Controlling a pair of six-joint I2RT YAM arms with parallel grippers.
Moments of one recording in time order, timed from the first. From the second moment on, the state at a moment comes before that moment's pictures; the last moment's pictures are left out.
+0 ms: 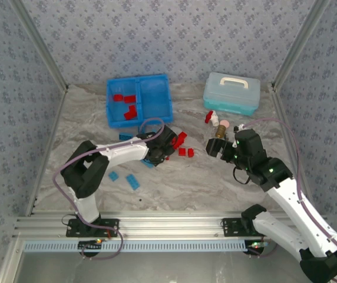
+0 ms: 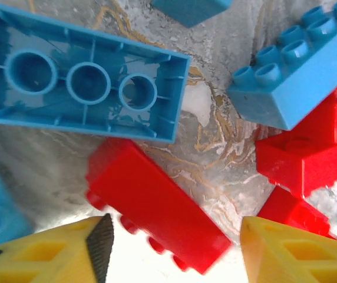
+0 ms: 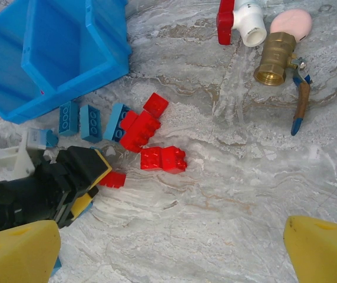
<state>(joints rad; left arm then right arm) -0.82 1.82 1.16 -0.48 -0.14 -1.41 0.49 0.80 0.88 -0.76 0.06 0.66</state>
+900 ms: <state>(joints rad) -0.74 1.70 1.41 -0.75 -0.25 -1.08 0.49 0.79 0.88 -0.77 0.06 0.66</state>
